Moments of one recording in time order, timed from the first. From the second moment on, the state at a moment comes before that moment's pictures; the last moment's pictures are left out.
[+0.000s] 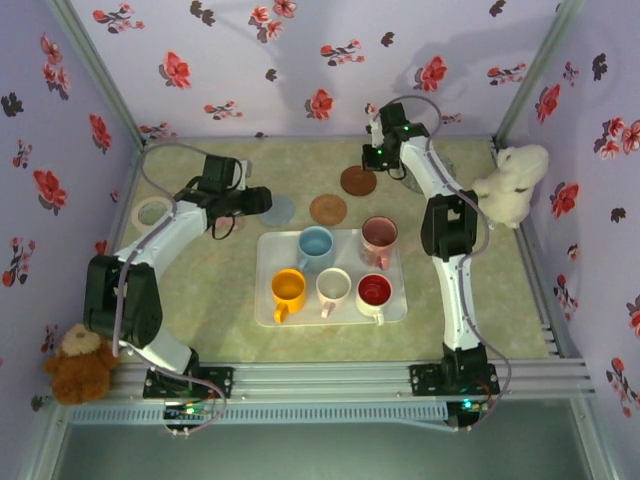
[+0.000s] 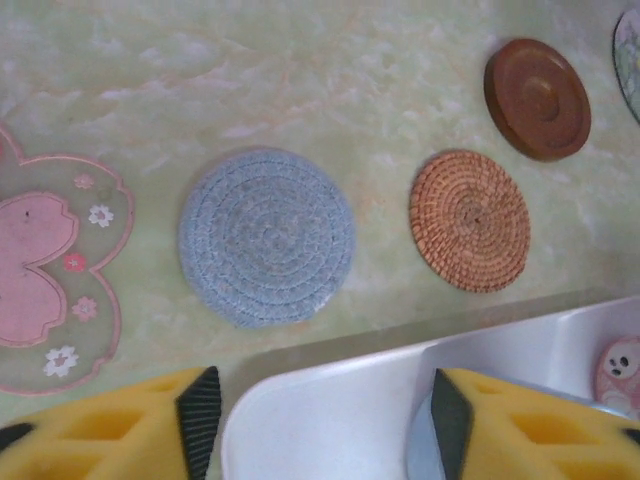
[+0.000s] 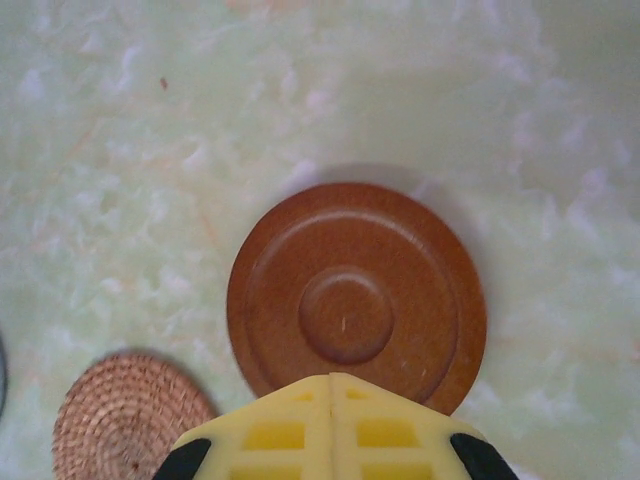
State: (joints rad) left arm -0.31 1.58 1.18 -0.42 0.18 -0.33; right arm 0.25 2.50 2.39 -0.94 -0.27 0.14
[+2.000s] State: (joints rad) left arm -0.32 1.56 1.13 -0.35 0.20 -0.30; right arm 0.28 2.35 1.94 -0.86 -0.17 0.17
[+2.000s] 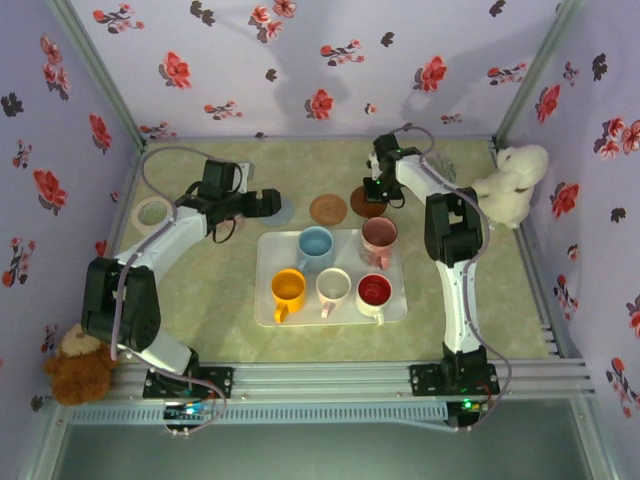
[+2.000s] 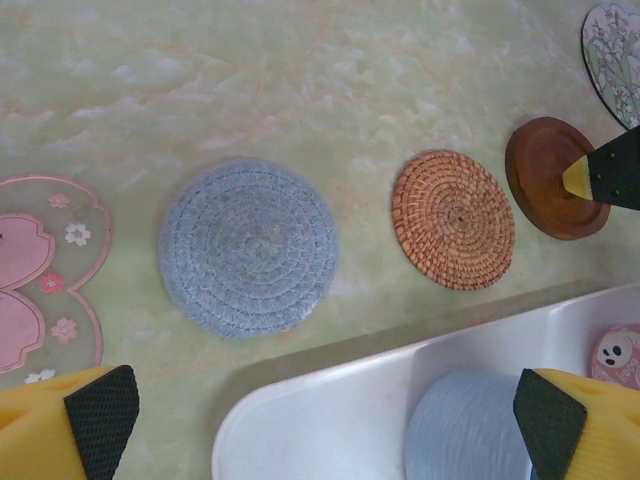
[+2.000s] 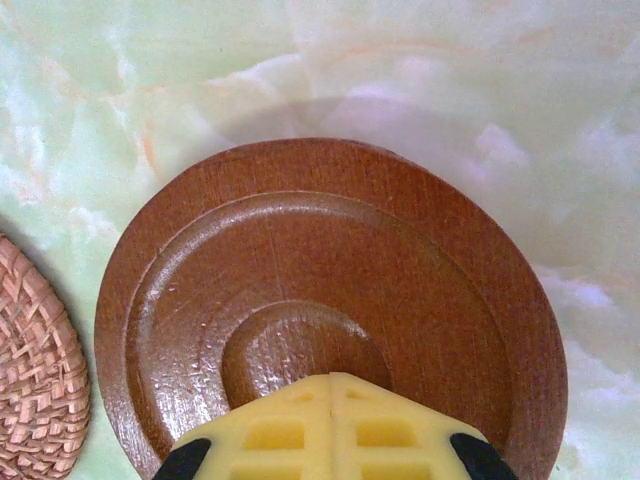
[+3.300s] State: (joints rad) left arm -0.33 1.55 1.13 -0.35 0.20 -0.30; right arm 0.28 2.27 1.80 -0.82 -0.16 0.20
